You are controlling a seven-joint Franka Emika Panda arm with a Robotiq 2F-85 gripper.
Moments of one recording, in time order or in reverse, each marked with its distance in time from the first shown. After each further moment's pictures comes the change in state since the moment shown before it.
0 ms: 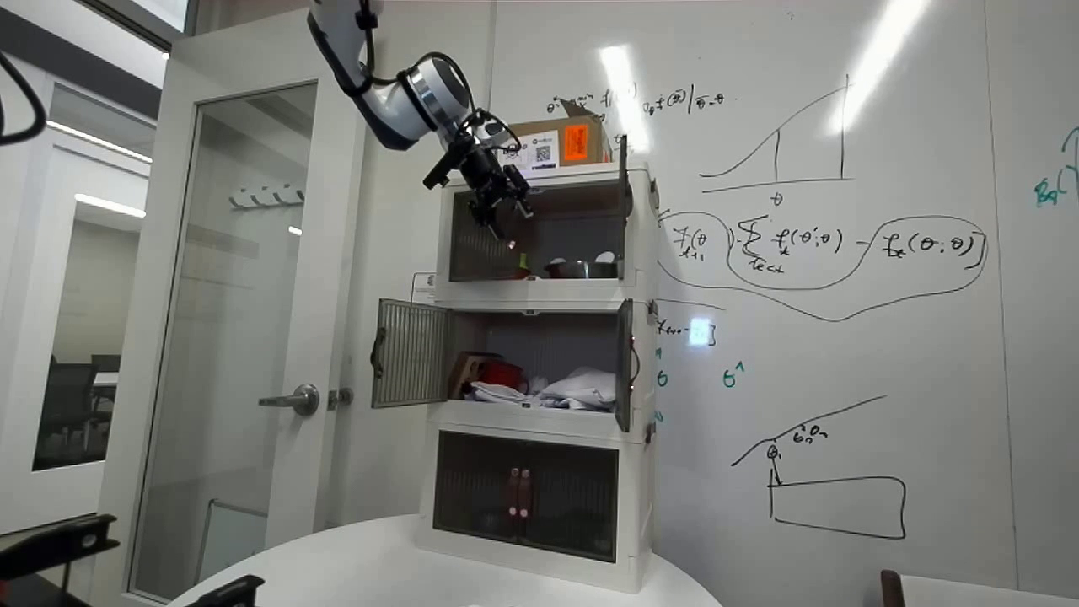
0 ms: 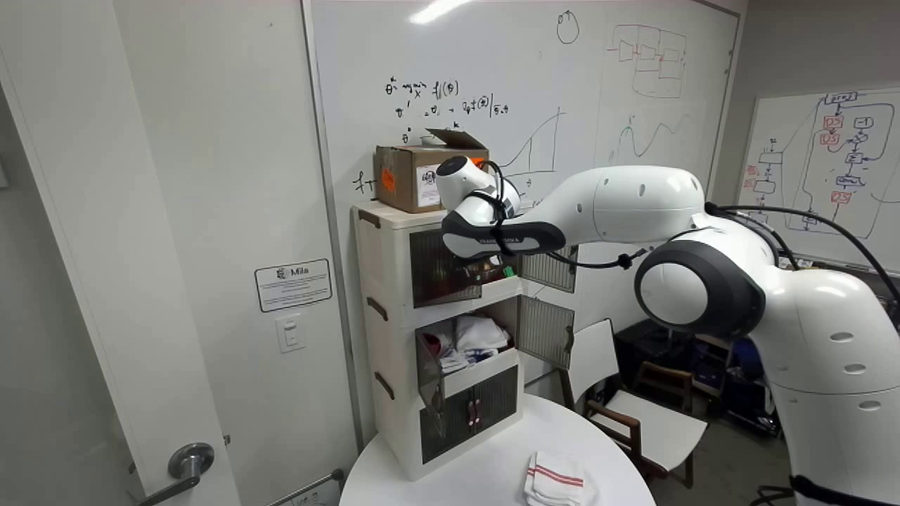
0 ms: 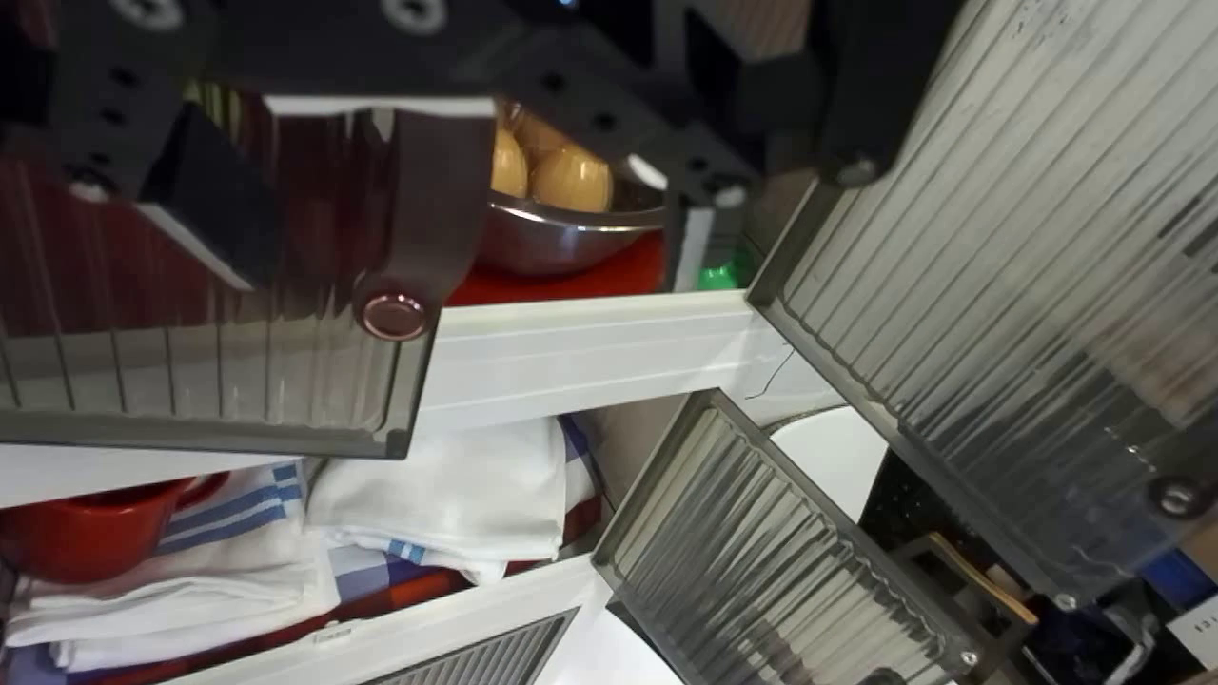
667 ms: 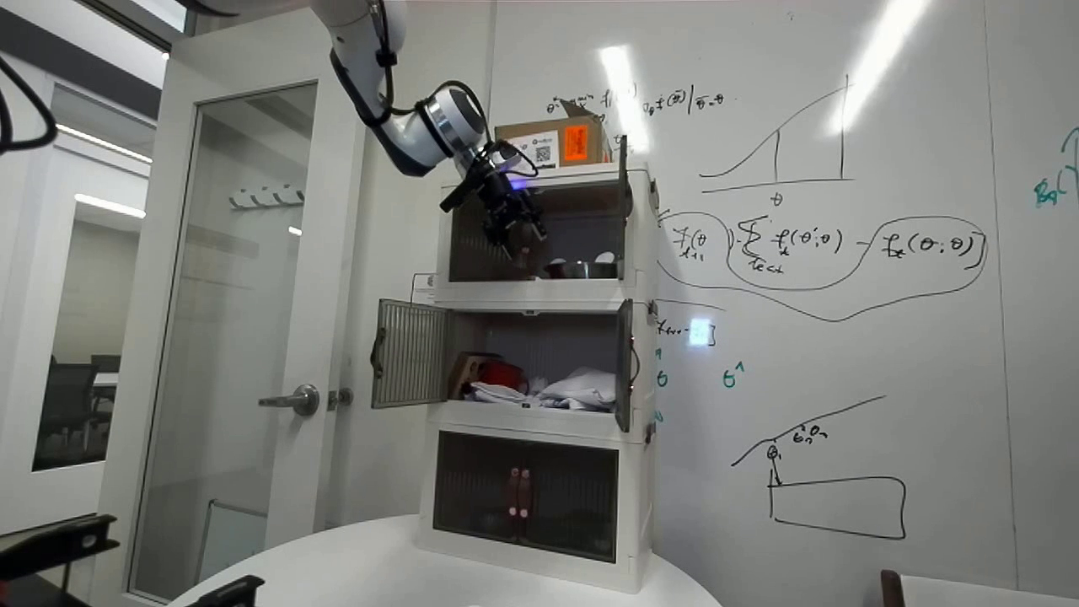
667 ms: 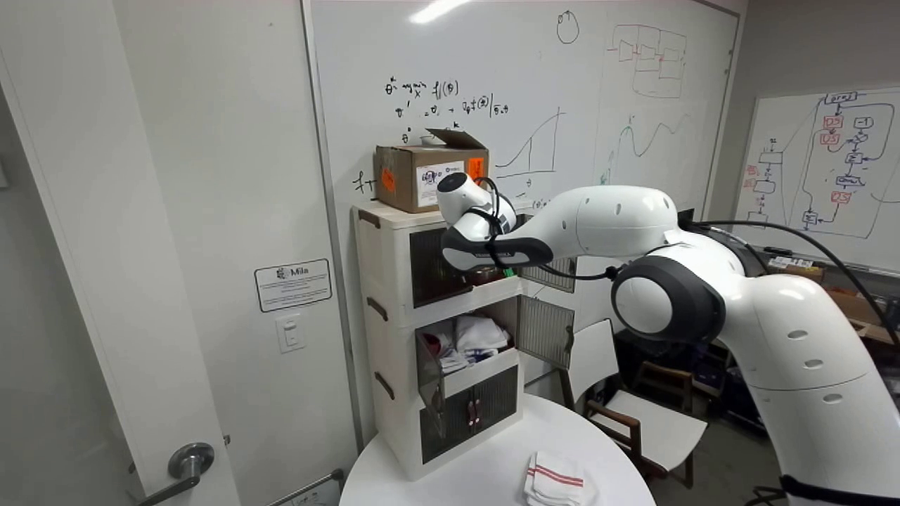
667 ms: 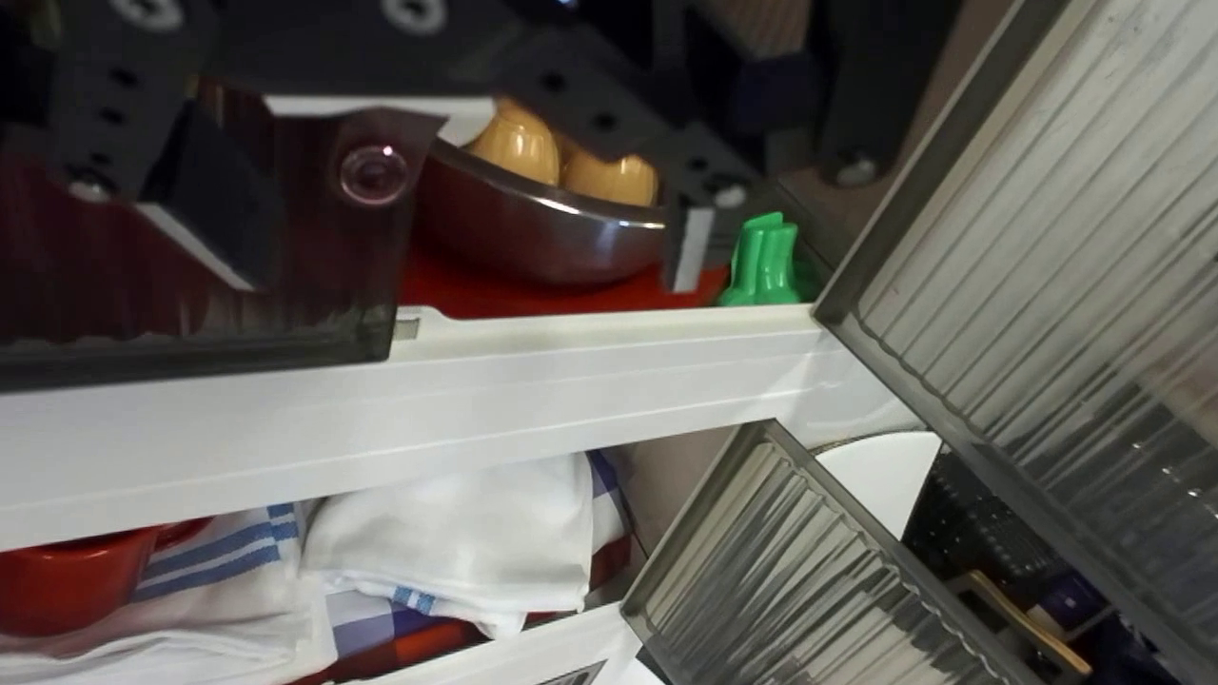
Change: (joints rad) arm -0.032 0.122 -0.001 0.090 0.000 0.082 -0.028
